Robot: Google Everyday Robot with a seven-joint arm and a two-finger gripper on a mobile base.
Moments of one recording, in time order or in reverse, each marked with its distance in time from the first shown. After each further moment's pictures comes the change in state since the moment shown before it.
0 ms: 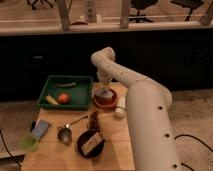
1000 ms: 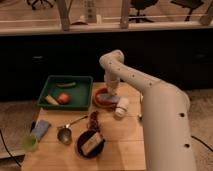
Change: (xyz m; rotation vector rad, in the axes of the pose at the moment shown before) arm 0.034 0.065 -0.001 -0.028 -0.014 0.000
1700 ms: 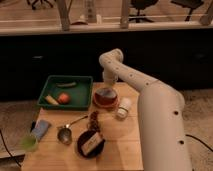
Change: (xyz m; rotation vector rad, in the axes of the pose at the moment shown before) arm -0.023 -0.055 -0.002 0.119 0.007 -0.037
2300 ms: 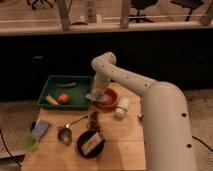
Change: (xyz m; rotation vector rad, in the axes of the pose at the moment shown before) arm -0.043 0.004 -0.006 0.040 -0.057 -0.163
